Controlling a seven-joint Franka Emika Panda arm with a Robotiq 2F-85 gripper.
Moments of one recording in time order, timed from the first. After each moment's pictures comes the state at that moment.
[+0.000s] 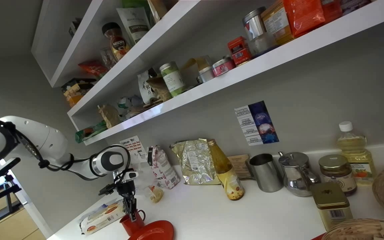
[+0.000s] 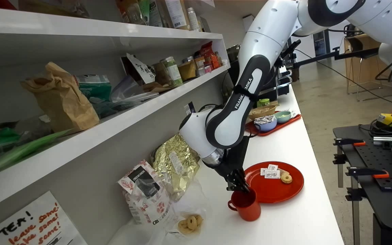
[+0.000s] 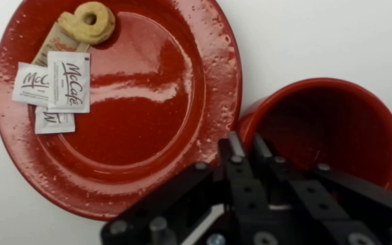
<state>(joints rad) 0.32 0.73 0.07 -1.63 -0.10 1.99 0.53</state>
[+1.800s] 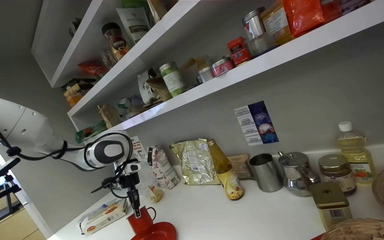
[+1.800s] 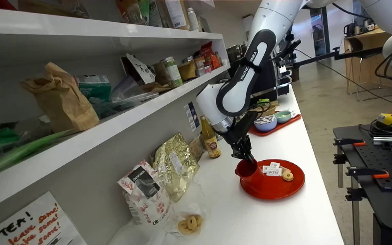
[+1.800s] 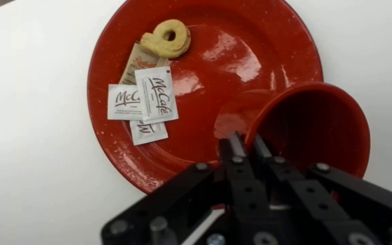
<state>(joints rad) 0.17 0.47 0.02 -1.92 -0.06 2.09 0.52</state>
